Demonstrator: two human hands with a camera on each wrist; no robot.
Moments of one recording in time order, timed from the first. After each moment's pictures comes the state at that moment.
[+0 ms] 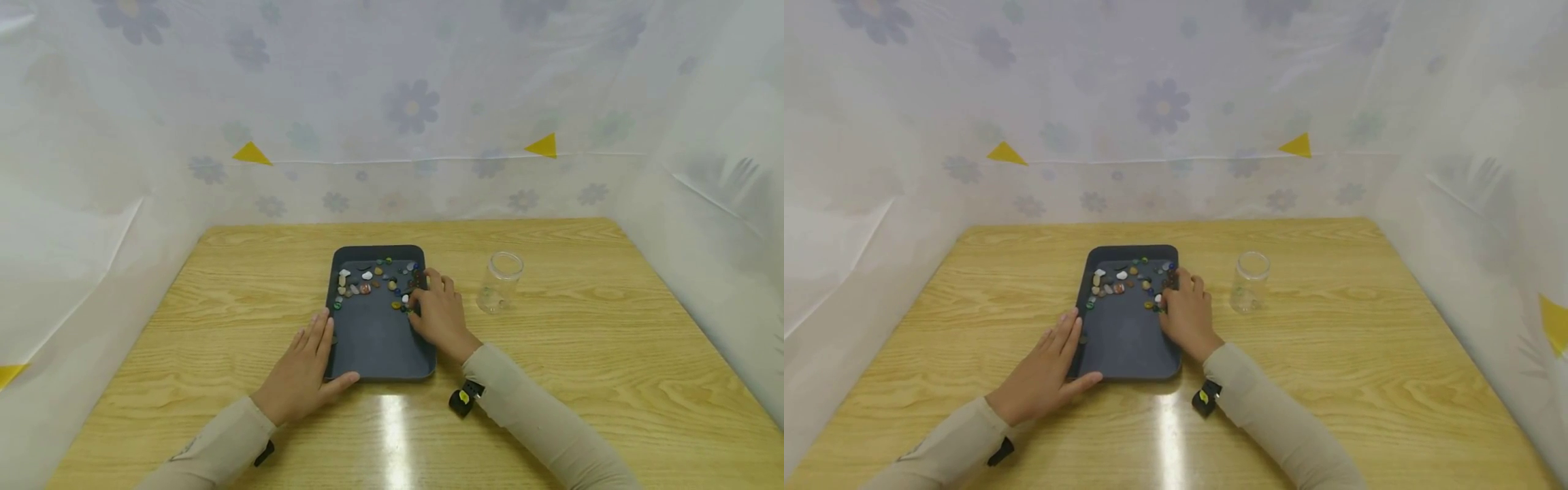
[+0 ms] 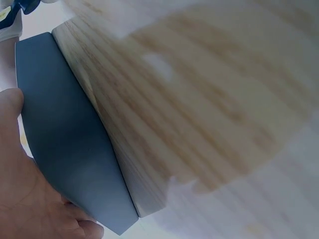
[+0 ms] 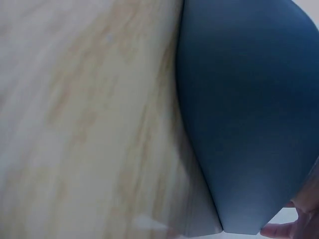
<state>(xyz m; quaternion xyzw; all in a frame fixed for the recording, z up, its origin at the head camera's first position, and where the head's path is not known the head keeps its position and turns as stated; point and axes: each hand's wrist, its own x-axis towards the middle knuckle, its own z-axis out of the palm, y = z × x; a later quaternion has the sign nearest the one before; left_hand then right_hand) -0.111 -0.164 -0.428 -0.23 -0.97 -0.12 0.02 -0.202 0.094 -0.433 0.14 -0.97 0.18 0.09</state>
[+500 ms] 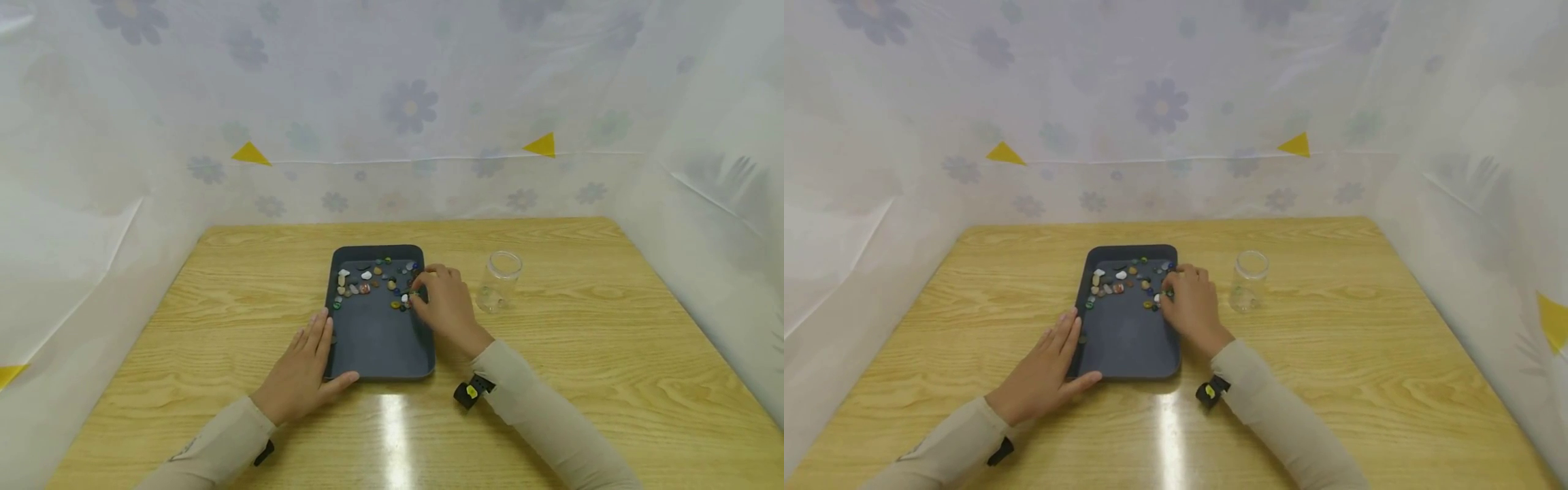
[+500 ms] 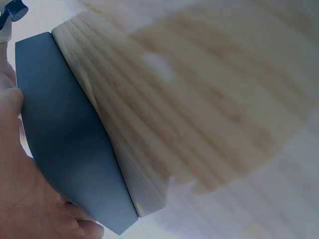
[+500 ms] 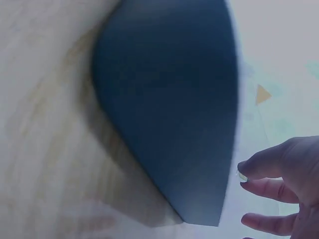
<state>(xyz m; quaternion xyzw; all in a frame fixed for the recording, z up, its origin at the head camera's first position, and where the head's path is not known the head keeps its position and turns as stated) -0.110 -0.165 -0.428 -0.23 -0.97 -0.12 0.01 -0.202 0.104 -0.407 0.15 -0.95 0.23 0.12</state>
